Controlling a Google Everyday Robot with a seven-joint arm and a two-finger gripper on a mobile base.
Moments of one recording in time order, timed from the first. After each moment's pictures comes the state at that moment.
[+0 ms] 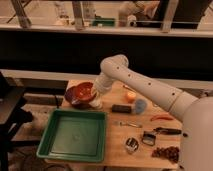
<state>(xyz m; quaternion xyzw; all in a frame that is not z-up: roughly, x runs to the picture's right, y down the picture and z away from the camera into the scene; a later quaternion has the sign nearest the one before) -0.055 0.029 0.792 -0.17 -0.30 -0.40 0.85</state>
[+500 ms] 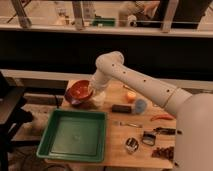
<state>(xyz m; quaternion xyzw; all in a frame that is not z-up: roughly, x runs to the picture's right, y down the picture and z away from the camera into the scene) -0.073 0.017 0.791 -0.16 -0.31 -0.42 0.84</state>
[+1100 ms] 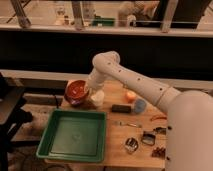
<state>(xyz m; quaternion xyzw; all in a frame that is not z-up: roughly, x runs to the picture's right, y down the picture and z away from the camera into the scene) -0.100 0.017 0.807 -0.16 -0.33 -0.43 0.82</state>
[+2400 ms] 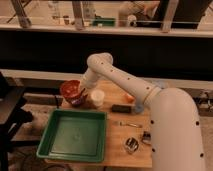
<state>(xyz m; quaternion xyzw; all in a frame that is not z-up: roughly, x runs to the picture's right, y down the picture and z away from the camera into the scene) -0.134 0.011 0.840 -0.14 -0.36 -0.46 0.80</state>
